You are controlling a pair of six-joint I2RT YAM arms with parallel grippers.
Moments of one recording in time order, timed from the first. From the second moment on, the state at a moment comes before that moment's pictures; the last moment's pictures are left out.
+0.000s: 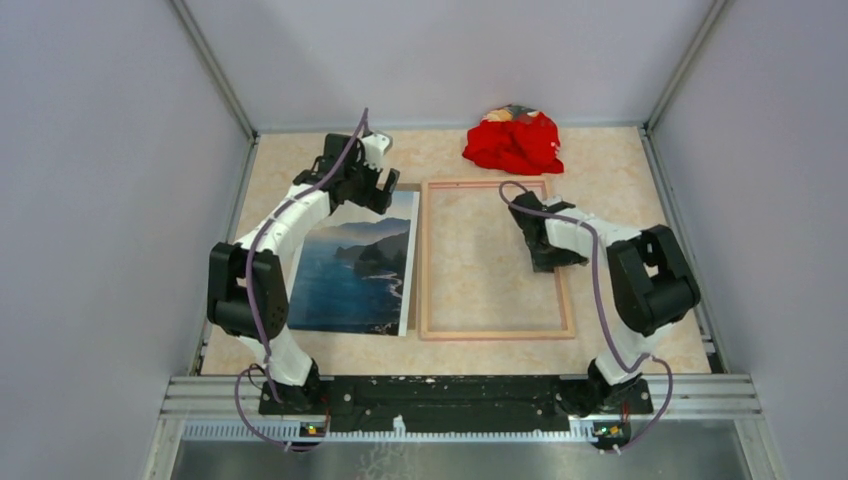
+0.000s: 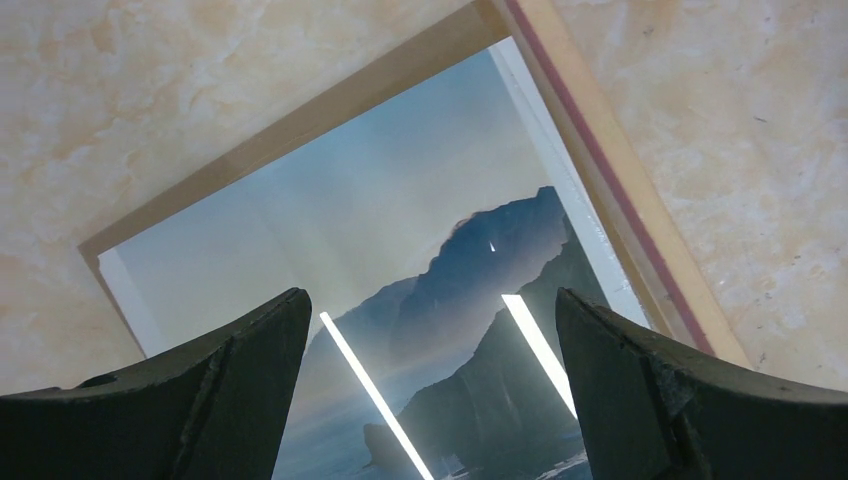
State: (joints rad) left arm -0.27 1.68 1.33 -0.40 0.15 0.21; right arm 0.44 1.74 1.04 -0.75 0.64 0.34
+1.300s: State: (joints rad) left arm 0.16 1.70 1.32 -0.50 0.27 0.32; right arm 0.82 2.20 1.71 -0.55 0.28 0.65
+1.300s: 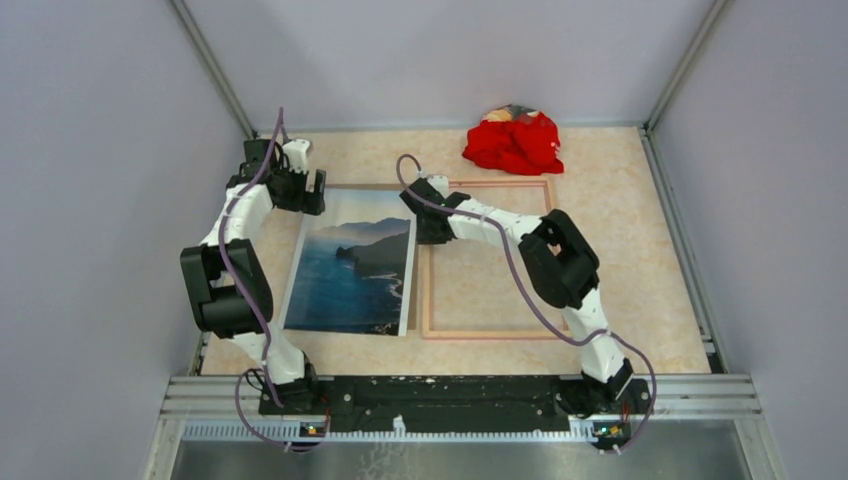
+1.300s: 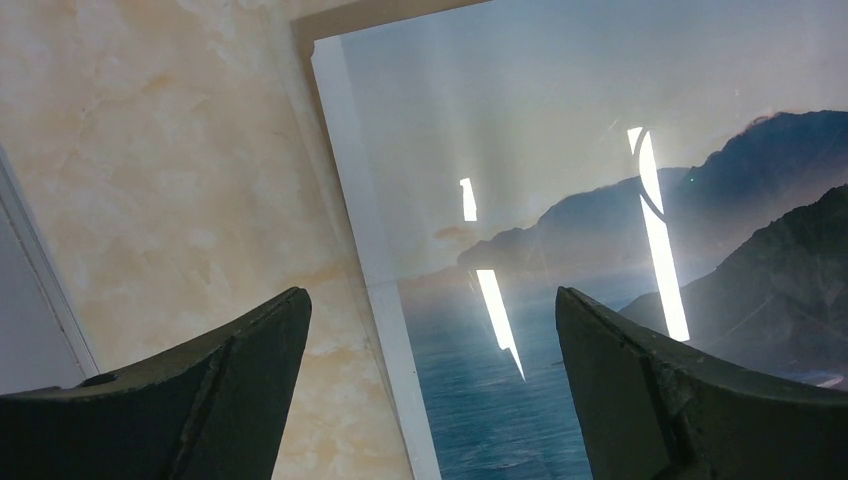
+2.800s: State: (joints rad) left arm 0.27 1.79 1.26 -0.42 -0.01 0.48; right arm 0.82 1.96 1.54 -0.37 0.08 0.77
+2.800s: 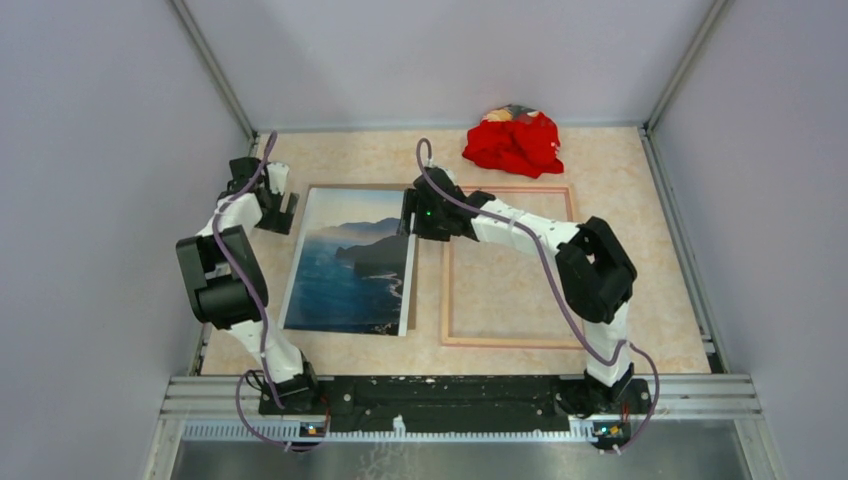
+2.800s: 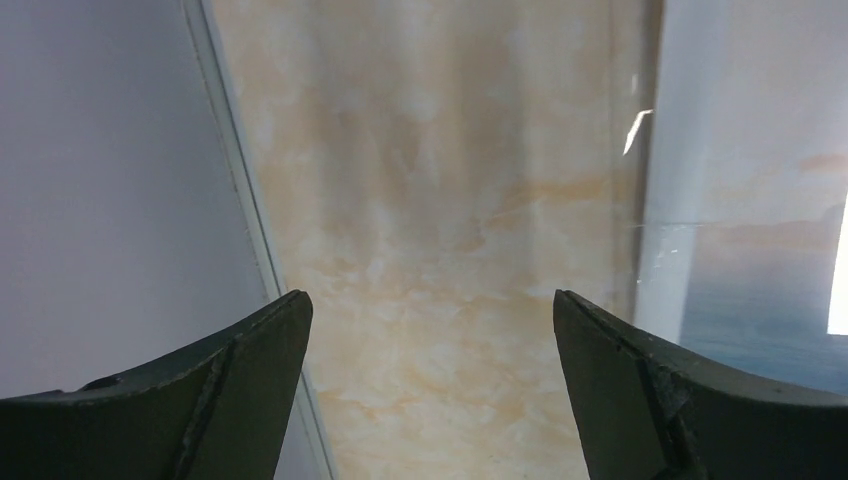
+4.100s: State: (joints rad) left arm 0.21 1.87 1.20 -0.31 0.03 0.37; right arm 0.73 2.11 1.45 -0.18 -0.21 0.90
